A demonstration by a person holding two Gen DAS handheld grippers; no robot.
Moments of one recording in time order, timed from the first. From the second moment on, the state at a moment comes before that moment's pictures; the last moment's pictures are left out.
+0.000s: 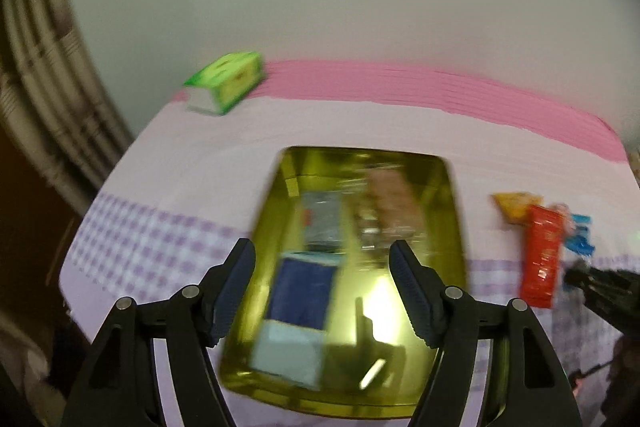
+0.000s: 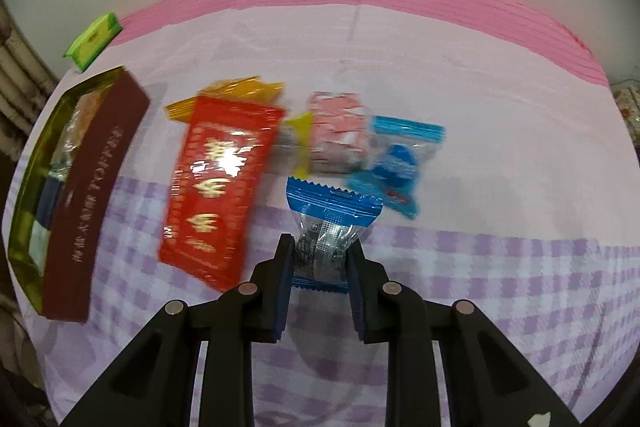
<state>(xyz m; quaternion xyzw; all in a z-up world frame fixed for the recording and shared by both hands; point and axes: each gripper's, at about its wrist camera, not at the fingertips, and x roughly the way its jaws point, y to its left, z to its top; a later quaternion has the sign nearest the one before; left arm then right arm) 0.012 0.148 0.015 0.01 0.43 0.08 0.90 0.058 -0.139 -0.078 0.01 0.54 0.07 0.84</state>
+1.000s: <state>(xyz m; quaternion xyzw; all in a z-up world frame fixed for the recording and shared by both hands) 0.060 -0.042 -0.050 0.05 0.48 -0.13 0.87 0.064 -0.206 -0.091 0.01 0.44 0.01 0.90</state>
